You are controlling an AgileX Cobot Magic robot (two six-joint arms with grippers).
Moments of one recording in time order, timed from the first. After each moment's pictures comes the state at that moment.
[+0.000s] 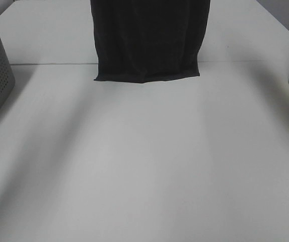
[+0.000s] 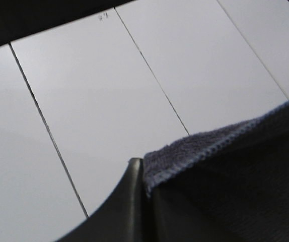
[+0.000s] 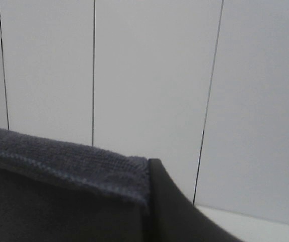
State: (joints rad) left arm -0.28 2.41 -2.64 0.40 -0.27 0.09; right arm 0.26 2.01 -2.22 0.00 0.15 -0.11
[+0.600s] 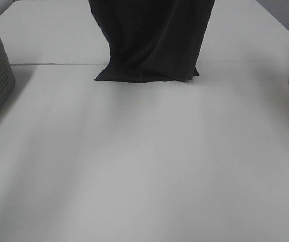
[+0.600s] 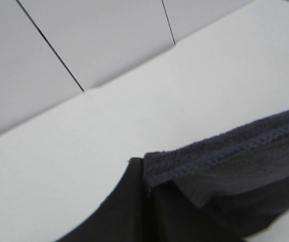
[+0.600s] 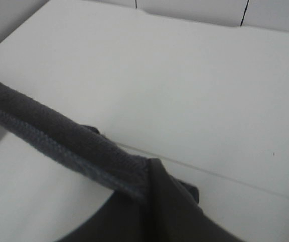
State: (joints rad) left arm -0.41 2.16 -2.64 0.22 0.98 0.13; right arm 0.26 1.86 -2.22 0.11 0.95 -0.09
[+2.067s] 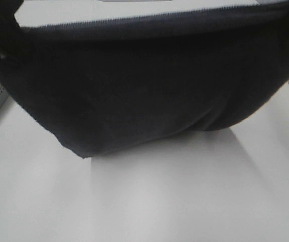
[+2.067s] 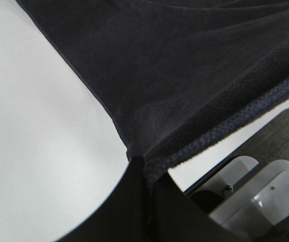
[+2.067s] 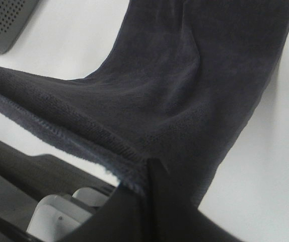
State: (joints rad) left arm -0.50 1.32 -1.31 -0.19 1.14 0.05; right arm 0.28 1.13 -1.24 0.31 1.21 -0.01
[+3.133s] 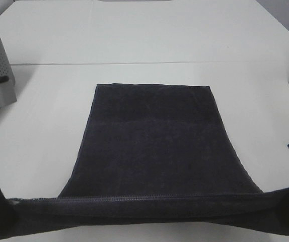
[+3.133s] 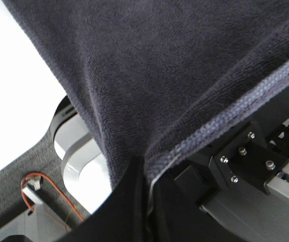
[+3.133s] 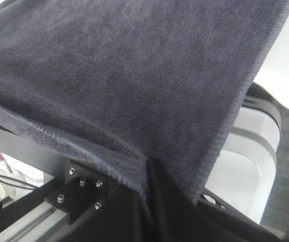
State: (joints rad) left arm -0.50 1.23 -0.79 -0.46 1.13 0.13; right arm 0.28 1.01 -0.67 0.47 1.19 0.06
